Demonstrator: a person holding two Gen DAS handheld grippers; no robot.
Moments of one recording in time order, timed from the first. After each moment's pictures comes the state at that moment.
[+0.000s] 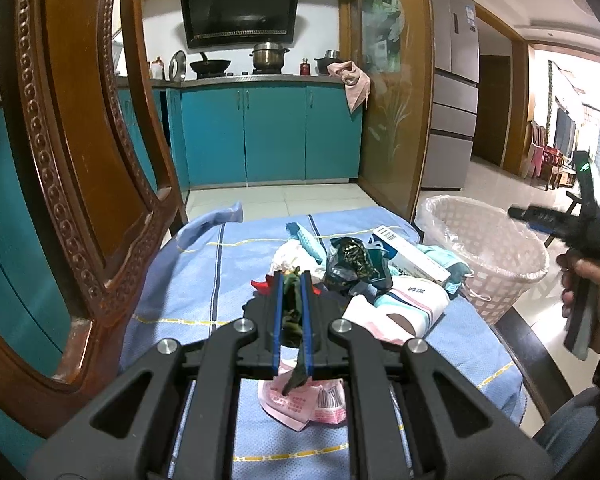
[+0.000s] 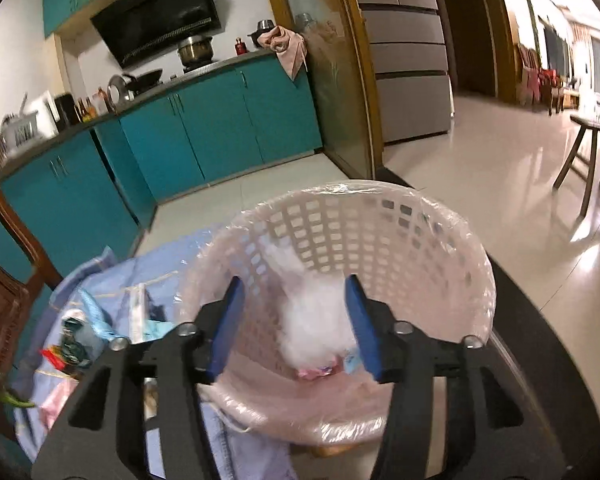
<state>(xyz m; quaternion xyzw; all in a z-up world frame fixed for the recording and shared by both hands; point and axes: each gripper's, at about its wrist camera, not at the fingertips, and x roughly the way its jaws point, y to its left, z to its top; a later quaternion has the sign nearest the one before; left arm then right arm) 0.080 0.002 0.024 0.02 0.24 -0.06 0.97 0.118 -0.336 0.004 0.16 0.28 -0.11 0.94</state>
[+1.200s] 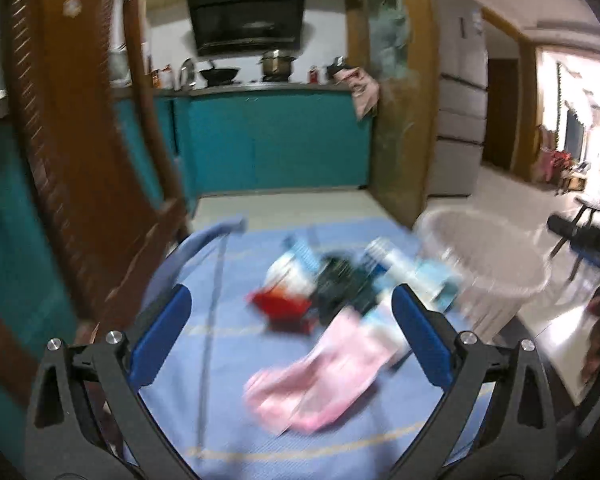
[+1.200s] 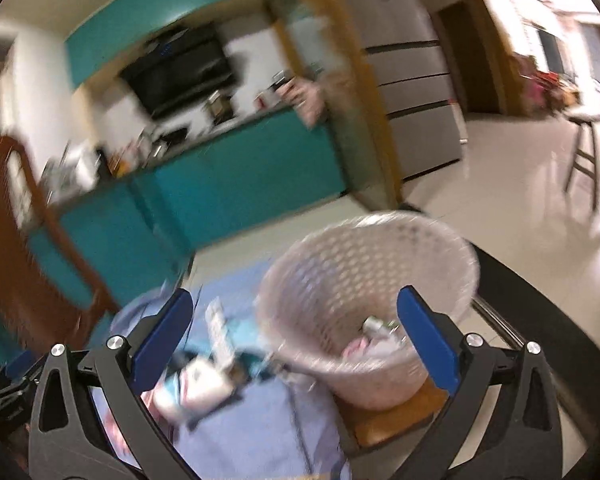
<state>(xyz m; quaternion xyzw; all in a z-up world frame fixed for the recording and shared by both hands) 0.067 -0.008 0.029 0.02 0.24 -0.03 0.97 0.046 -0.280 0.033 0.16 0.23 -0.05 0.96</state>
